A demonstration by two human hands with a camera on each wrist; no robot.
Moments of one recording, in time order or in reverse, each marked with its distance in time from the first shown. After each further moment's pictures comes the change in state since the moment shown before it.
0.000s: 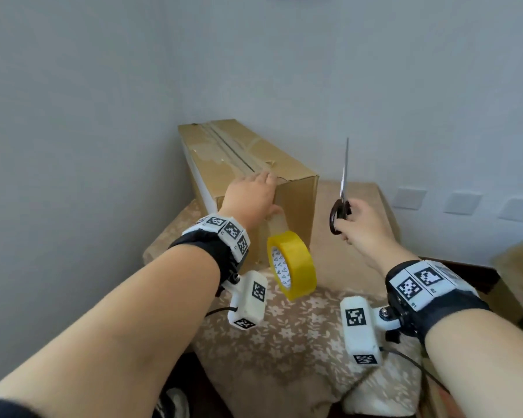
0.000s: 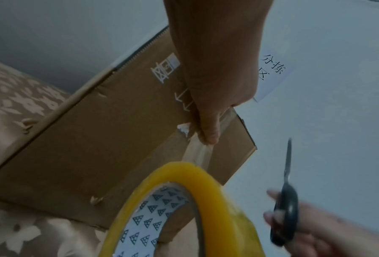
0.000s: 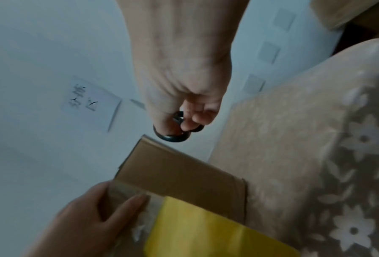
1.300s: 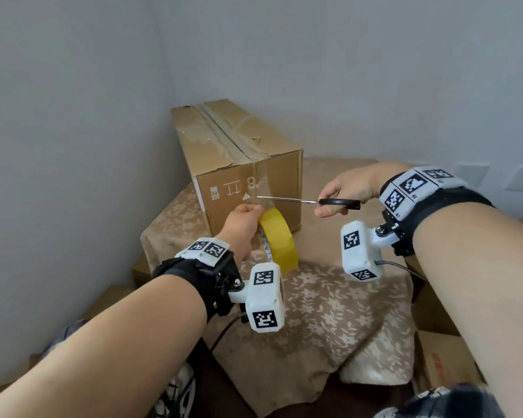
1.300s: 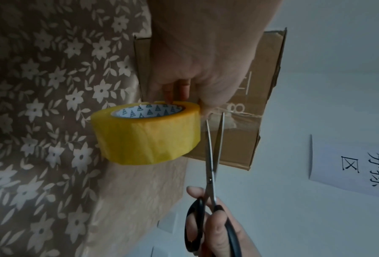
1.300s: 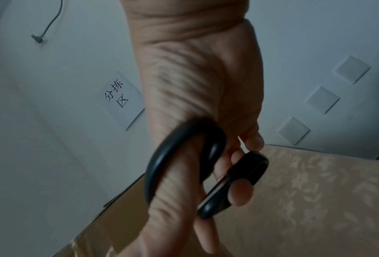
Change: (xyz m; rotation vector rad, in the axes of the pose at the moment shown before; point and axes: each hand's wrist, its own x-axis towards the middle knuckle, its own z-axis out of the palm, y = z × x) left_hand -0.042 0.057 0.041 -1.664 -0.130 -1.044; right_hand 0.026 -0.054 -0.047 -0.899 -0.873 -0.014
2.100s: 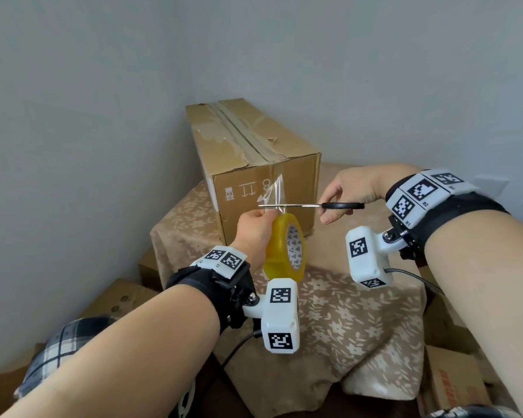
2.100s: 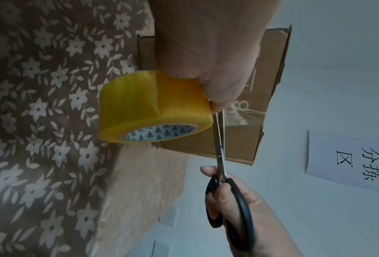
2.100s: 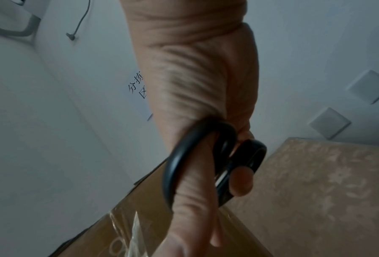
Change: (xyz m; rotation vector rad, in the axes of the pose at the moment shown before) left_hand -0.019 0.001 -0.008 -0.023 0.000 0.045; right_hand 0.023 -0.017 -0.007 0.009 0.032 -0.141
